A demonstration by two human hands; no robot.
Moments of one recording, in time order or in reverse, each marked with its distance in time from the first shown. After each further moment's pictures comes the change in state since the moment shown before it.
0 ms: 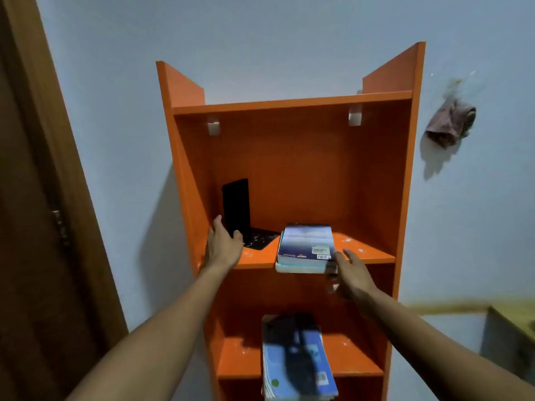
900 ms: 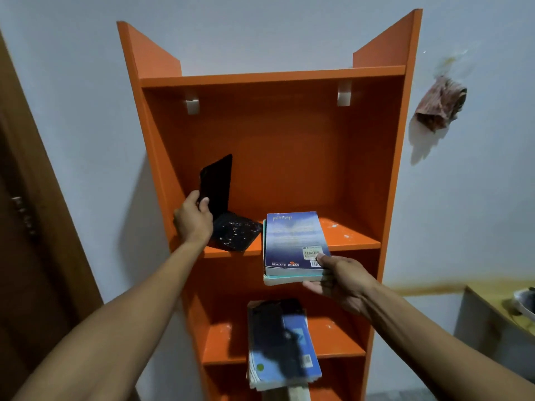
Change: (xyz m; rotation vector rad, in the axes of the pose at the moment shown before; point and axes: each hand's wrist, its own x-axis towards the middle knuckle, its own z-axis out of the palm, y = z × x) left_hand 0.023 0.012 -0.003 -0.012 0.334 0.128; right_hand -0.012 0.007 -0.009 0.382 -0.215 0.244
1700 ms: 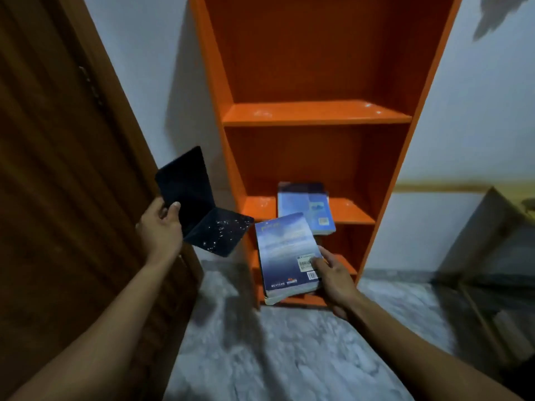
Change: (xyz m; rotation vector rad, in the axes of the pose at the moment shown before) left_hand -0.237 -0.112 -0.221 0.042 -0.066 -0.246; right_hand -0.151 0.249 -0.032 -0.116 -0.045 0.104
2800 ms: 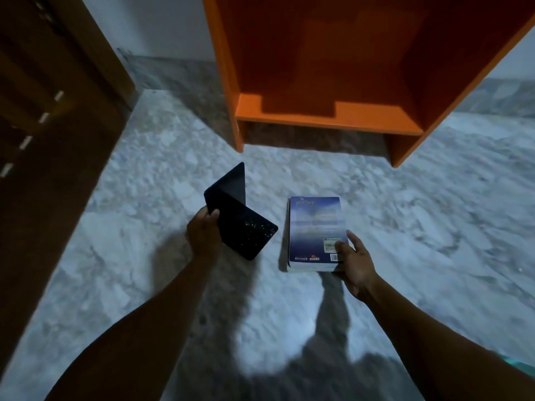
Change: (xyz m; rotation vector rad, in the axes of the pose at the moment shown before) left_hand -0.402 -0.744 0.354 -0.035 -0.261 -0.561; right_hand 0.242 0.734 -0.251 -0.058 0.389 0.421
